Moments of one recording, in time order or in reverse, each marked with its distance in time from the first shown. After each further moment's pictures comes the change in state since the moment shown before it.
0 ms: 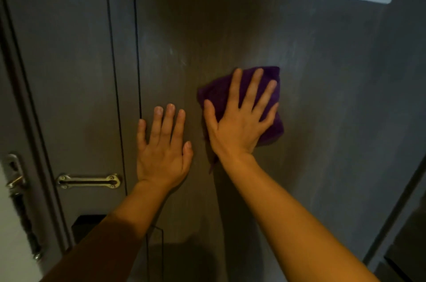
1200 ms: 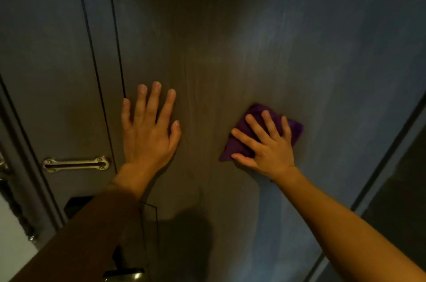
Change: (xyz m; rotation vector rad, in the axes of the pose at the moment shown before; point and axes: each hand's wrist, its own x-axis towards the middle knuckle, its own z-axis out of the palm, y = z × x) left_hand -0.001 -0.005 -0.003 -0.076 -0.005 0.027; right_hand -0.066 0.182 0.024 -0.105 0.056 -0.672
